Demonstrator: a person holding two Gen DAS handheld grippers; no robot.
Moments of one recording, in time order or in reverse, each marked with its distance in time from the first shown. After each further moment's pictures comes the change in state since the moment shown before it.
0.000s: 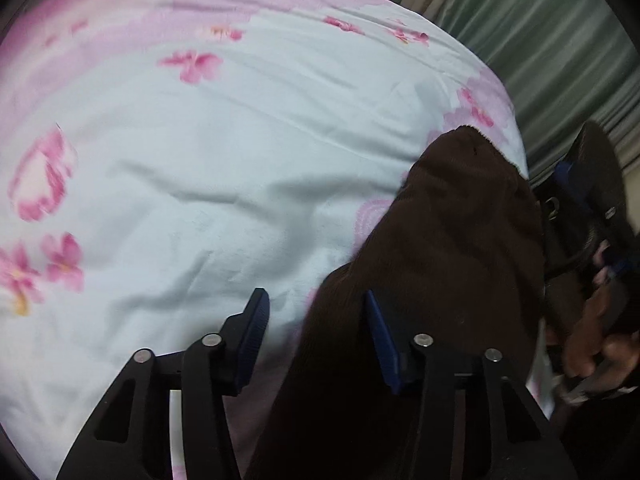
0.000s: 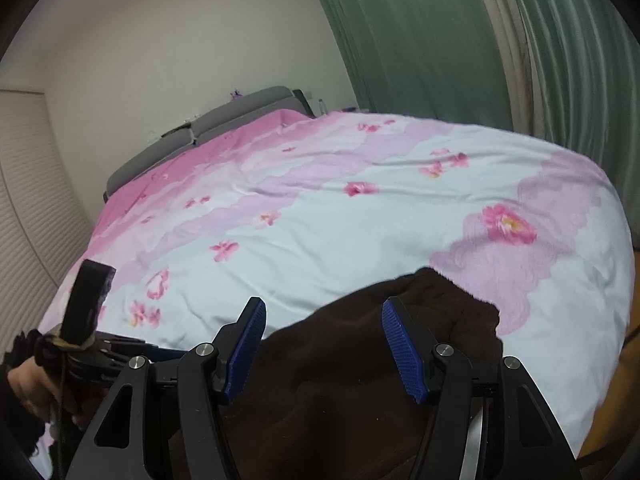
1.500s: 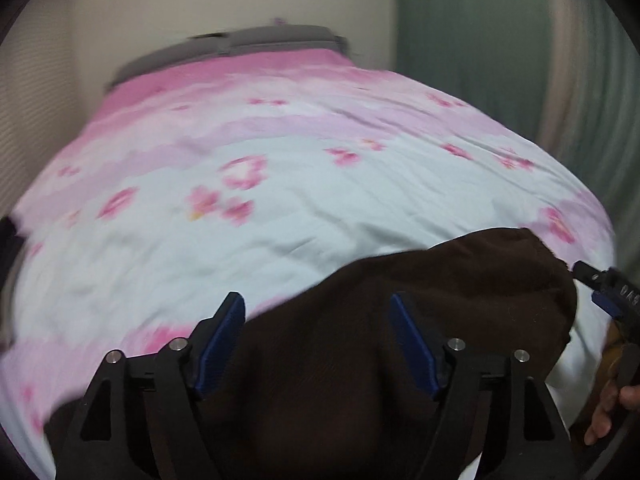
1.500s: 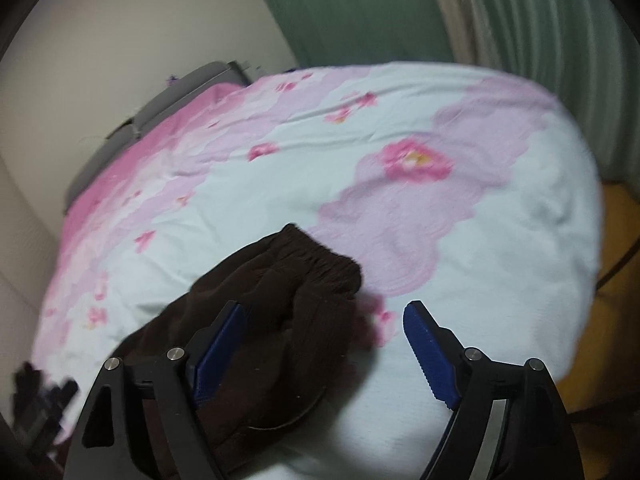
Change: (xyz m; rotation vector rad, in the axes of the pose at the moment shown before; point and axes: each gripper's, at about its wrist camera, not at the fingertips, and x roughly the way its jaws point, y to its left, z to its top) left arm -0.064 -0.105 -0.105 -0.385 -0.513 0.625; right arm 0.012 -0.106 -0.002 0.192 0.163 -0.073
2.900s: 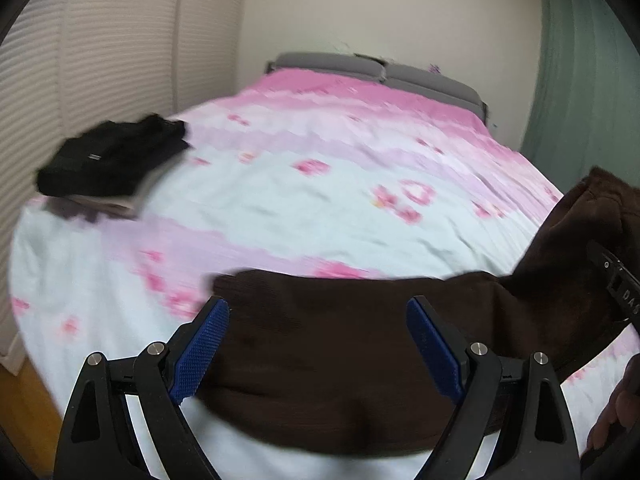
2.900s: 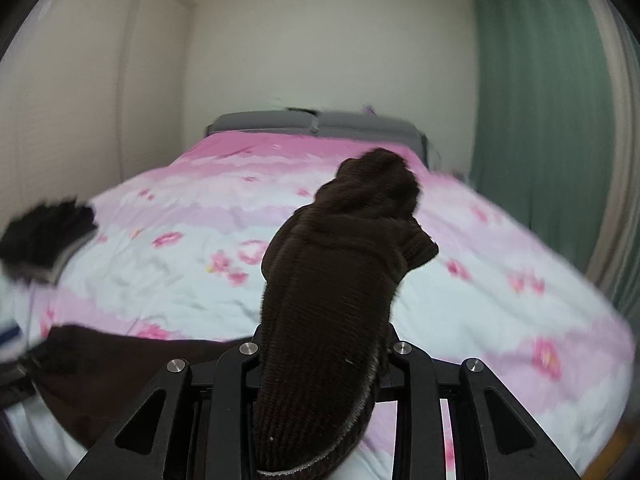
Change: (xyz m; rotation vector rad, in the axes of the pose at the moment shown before) left arm -0.123 0.096 -0.076 -0.400 -0.129 0.326; right arm -0.082 0.209 -0.072 -0.810 -0.285 0.246
